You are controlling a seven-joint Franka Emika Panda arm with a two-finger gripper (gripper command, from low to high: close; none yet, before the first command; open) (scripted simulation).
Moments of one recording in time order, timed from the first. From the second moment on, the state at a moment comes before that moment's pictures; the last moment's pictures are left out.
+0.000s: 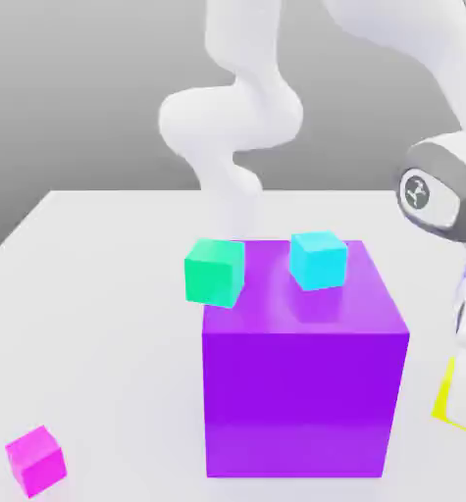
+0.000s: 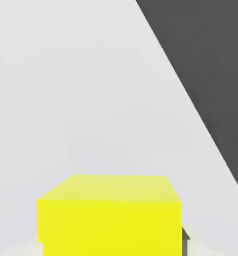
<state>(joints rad) 0.28 0.22 0.13 -2.16 0.00 2.27 0.19</state>
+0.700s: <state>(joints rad) -0.02 -0.49 -0.03 -2.44 0.02 1.92 -0.13</state>
